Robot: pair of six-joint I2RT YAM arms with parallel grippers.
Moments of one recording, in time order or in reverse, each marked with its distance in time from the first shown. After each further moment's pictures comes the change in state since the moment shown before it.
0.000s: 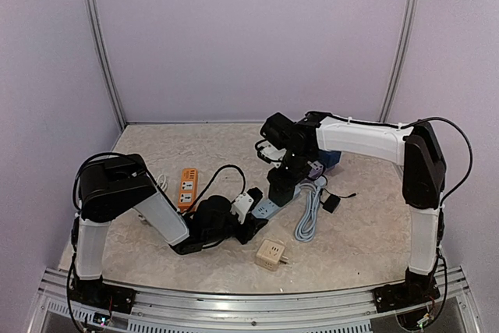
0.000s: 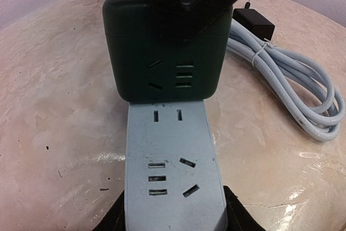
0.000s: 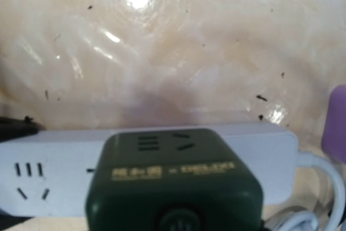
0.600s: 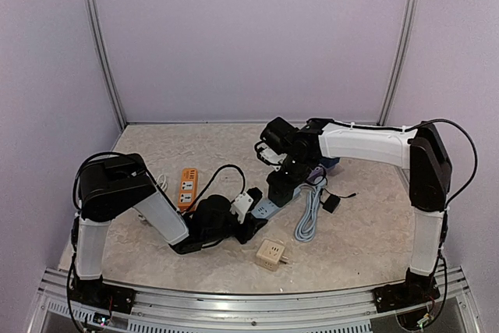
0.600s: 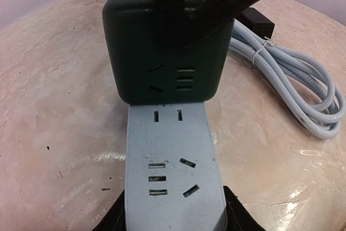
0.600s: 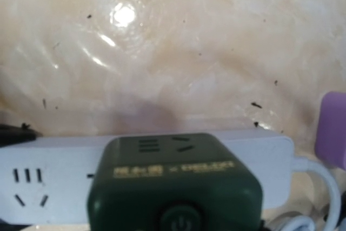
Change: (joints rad) left arm 0.010 -0.001 -0.002 -0.001 0.010 -0.004; right arm 0.036 -0.032 -0.098 0.096 0.070 0.003
